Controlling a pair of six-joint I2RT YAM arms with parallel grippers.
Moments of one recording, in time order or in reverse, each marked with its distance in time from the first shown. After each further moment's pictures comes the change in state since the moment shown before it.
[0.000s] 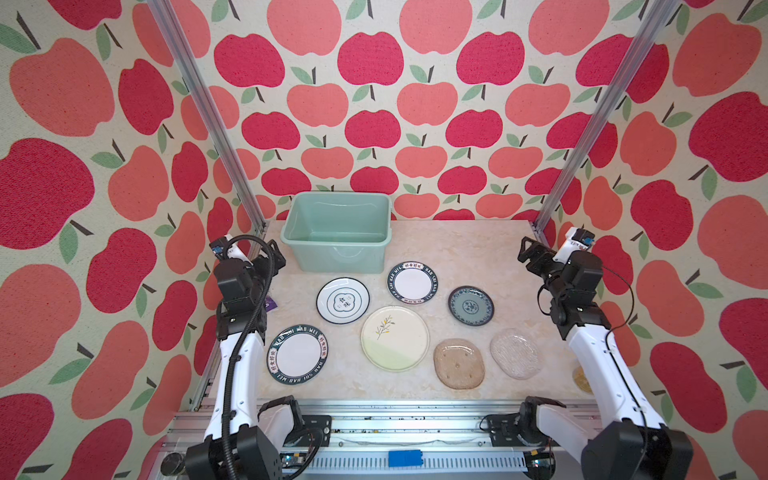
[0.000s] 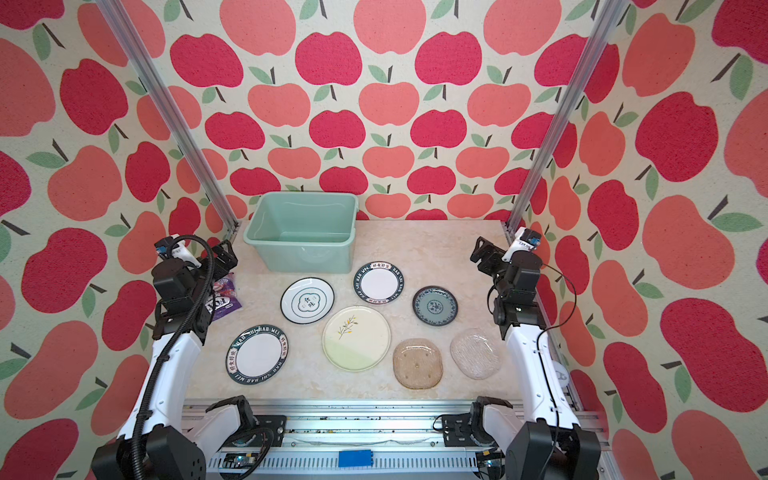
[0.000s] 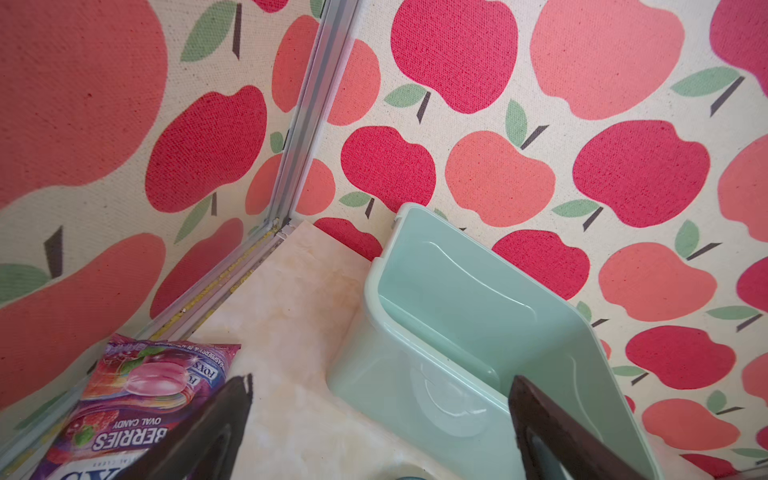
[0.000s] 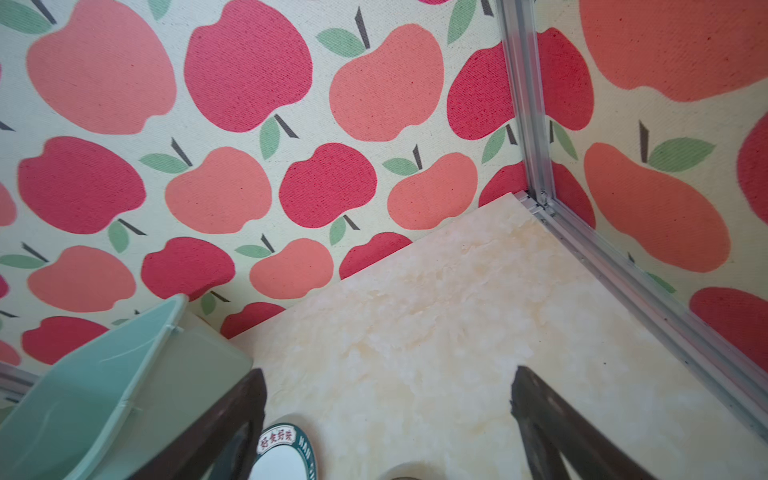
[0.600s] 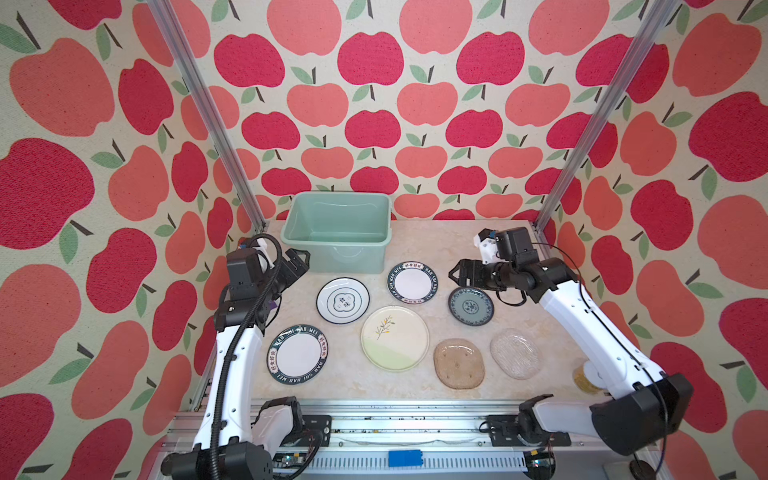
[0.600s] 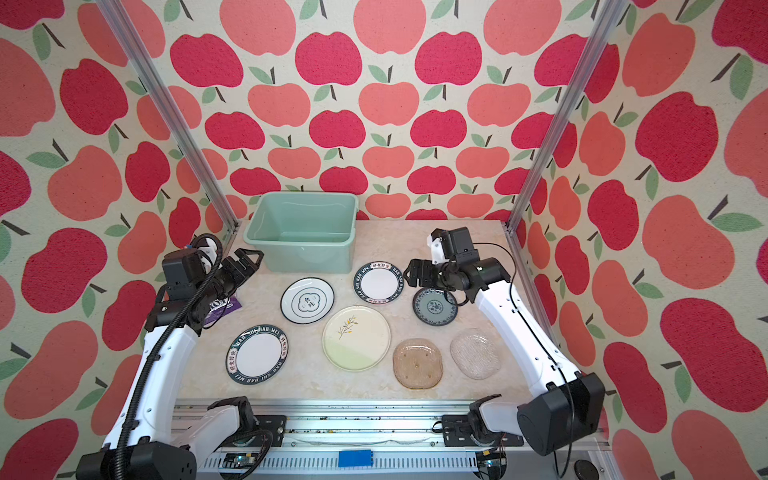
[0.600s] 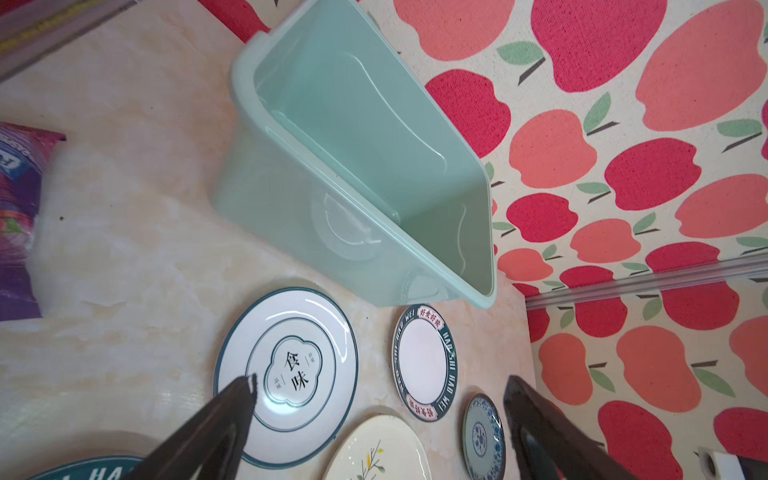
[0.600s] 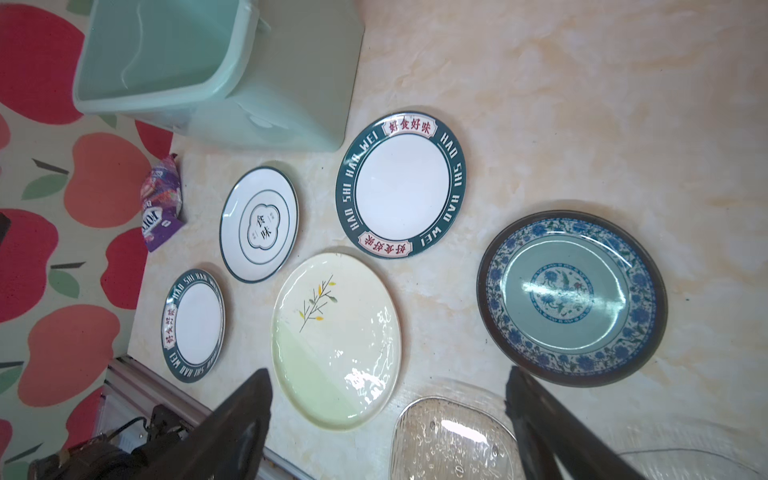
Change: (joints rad) left arm -0.187 0.047 0.229 -0.537 0.194 -0.142; right arm 0.511 0.307 0.491 -0.857 -0.095 -0.116
